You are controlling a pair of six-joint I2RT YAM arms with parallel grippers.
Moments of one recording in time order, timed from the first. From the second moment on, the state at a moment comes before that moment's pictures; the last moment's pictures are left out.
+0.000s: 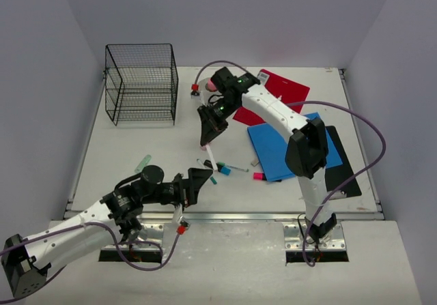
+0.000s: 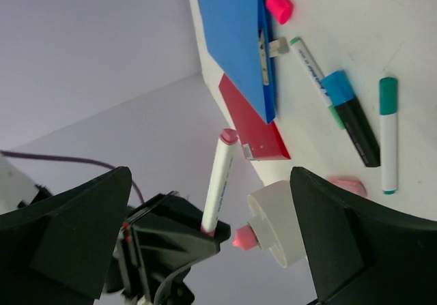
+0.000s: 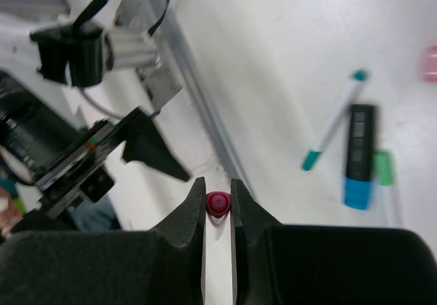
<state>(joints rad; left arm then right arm) -0.85 0.56 0.32 -0.20 0.42 1.93 0.65 2.15 2.00 -1.11 -0.81 -0.01</state>
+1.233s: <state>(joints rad) -0.67 0.94 0.82 -0.40 0.06 0.00 0.30 2.20 1.99 -0.26 -0.24 0.28</state>
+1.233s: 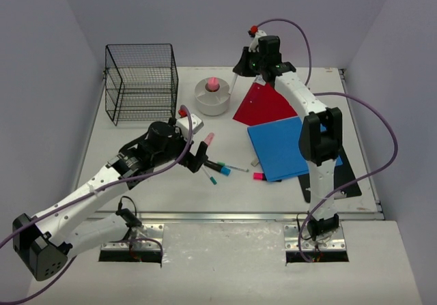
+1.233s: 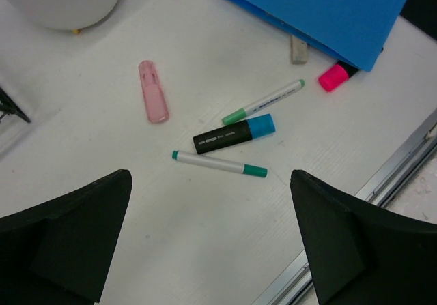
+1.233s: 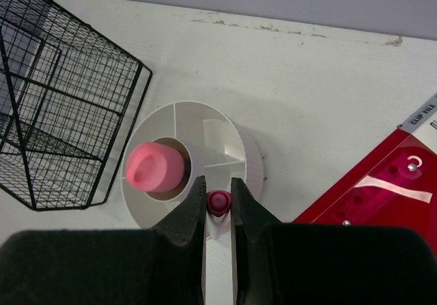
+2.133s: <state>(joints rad) -0.61 1.06 0.80 -0.41 0.03 -0.17 0.34 2.31 2.00 -0.21 -0.25 0.30</state>
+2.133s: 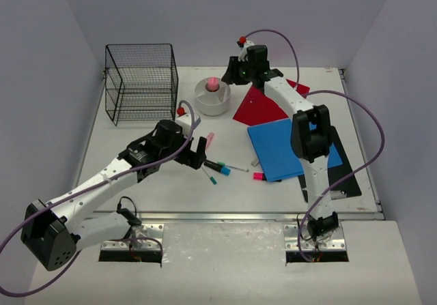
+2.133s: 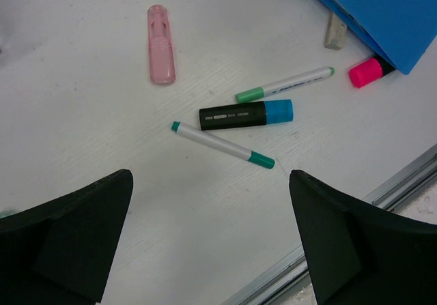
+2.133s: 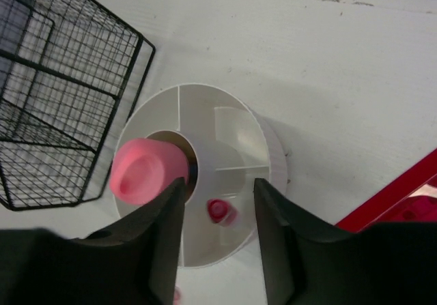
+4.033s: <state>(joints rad) -0.66 1.80 1.13 -0.81 0.42 1.71 0.09 1.80 1.45 -0.52 -0.67 0.17</state>
